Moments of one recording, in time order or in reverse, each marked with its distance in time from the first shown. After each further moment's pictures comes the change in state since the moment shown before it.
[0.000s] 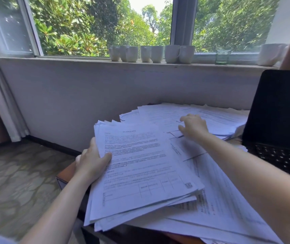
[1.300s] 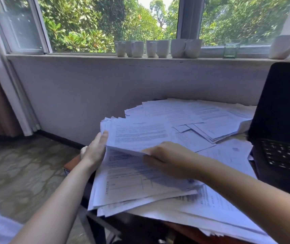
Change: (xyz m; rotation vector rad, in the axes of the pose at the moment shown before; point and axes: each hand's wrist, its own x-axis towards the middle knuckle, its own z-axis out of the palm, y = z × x) left_hand -0.008 0.015 -0.010 -0.297 -0.041 -0.186; right_hand -0.134 -0.074 -0.039 0.211 -0.245 -0.811
